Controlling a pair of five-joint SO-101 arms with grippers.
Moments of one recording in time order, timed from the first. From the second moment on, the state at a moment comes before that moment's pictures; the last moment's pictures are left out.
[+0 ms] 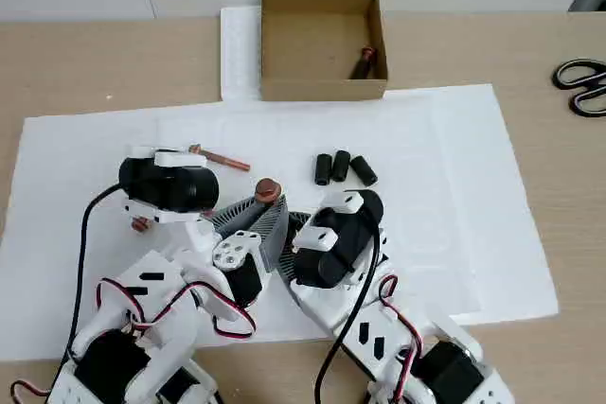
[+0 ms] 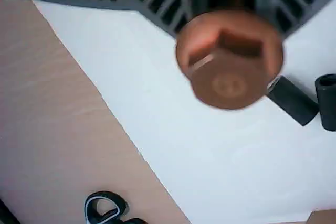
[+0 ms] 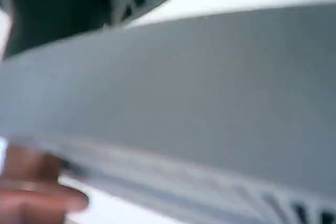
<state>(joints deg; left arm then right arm) 35.6 -79.2 54.6 60.6 32.9 -46.2 -92.2 67.9 47.1 -2.6</state>
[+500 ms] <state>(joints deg) 35.6 -79.2 54.6 60.6 30.3 -46.2 -92.2 67.9 47.1 -2.6</state>
